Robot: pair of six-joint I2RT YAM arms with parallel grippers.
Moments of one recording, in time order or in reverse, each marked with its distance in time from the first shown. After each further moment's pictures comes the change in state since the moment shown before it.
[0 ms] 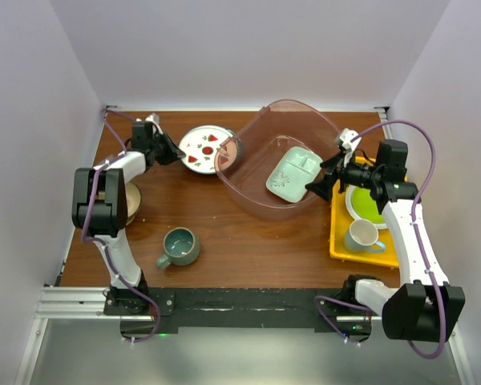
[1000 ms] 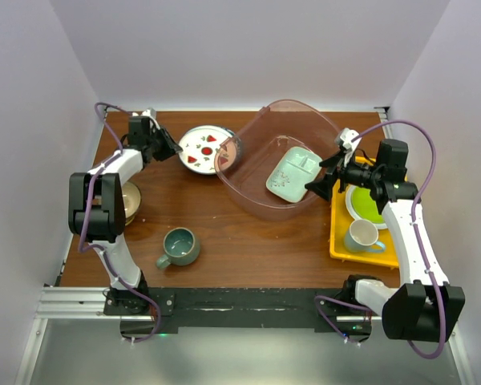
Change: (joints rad) left arm 0.001 -0.060 0.029 -0.063 -0.048 0.039; right arm 0.000 0.000 -0.002 0.019 -0.018 0.007
